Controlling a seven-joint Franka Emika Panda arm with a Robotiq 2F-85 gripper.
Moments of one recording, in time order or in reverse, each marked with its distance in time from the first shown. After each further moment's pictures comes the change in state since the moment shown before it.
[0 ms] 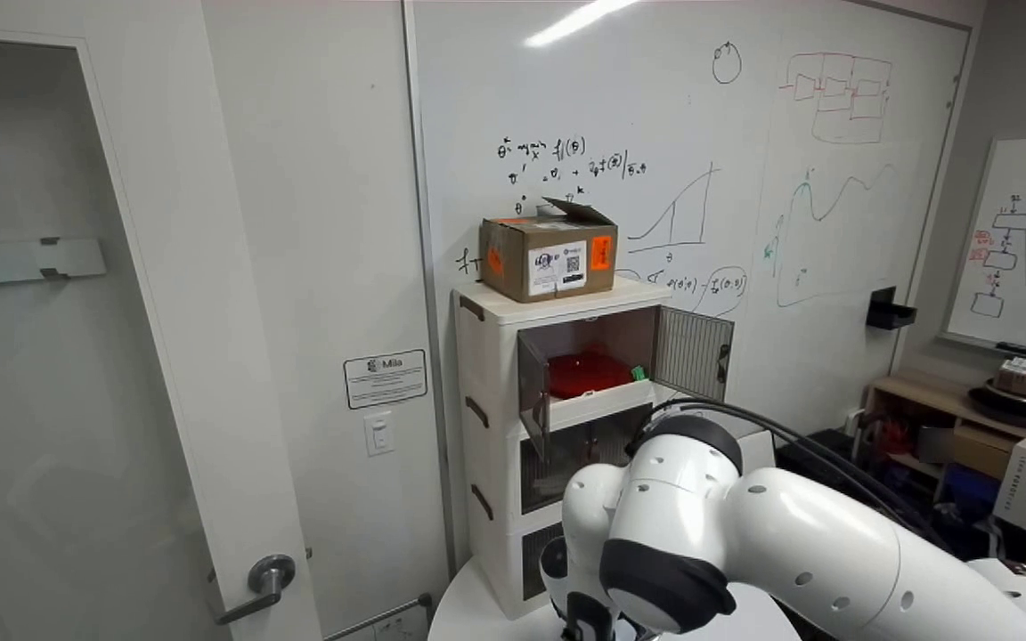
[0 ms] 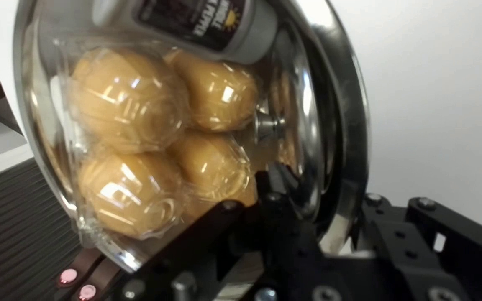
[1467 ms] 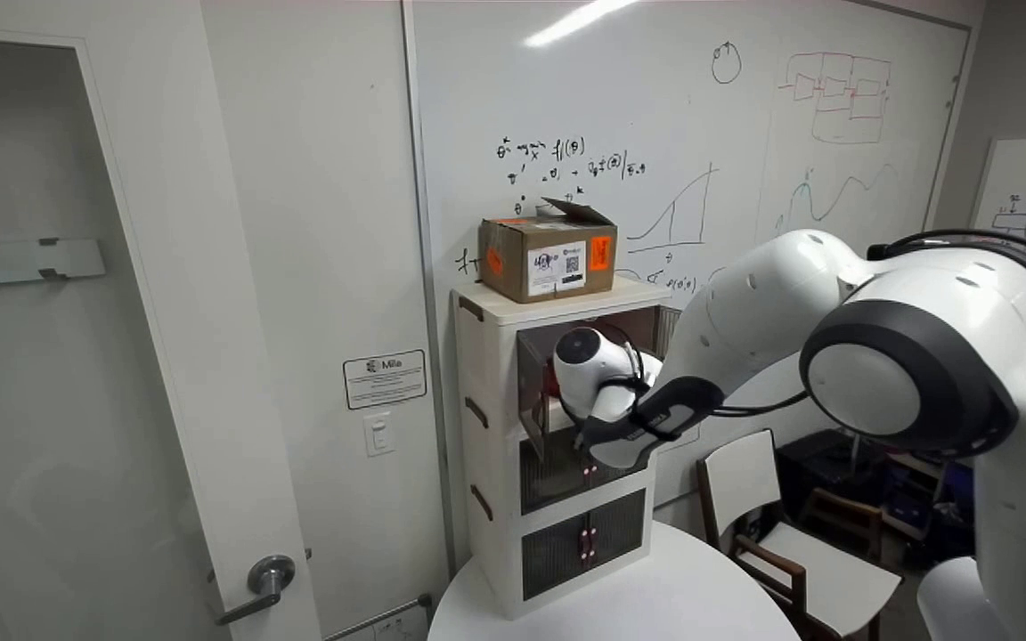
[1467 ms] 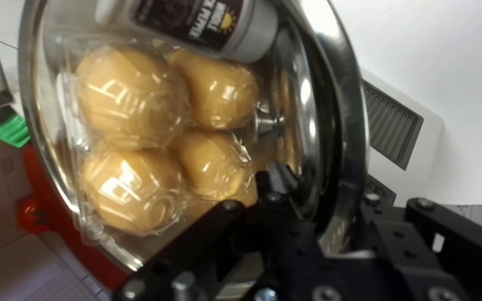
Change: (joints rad) arm 0.225 -0.827 -0.419 -0.111 -0.578 -0.437 -0.100
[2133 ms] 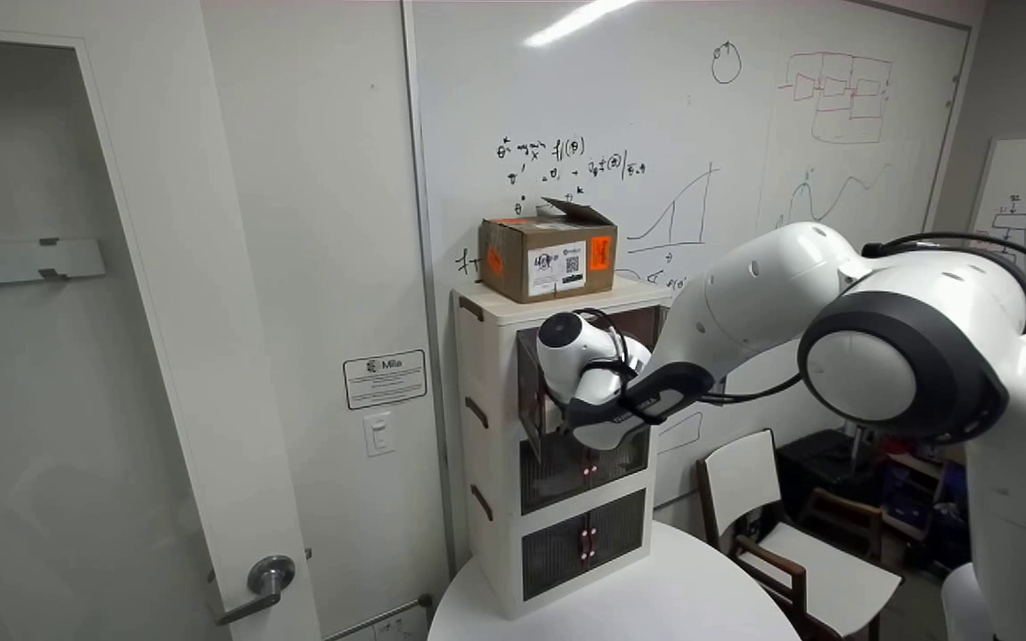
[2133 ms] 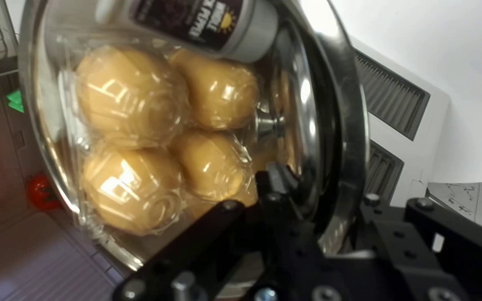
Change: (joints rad) arm -0.258 -0.012 0.292 0.115 -0.043 -0.094 0.035
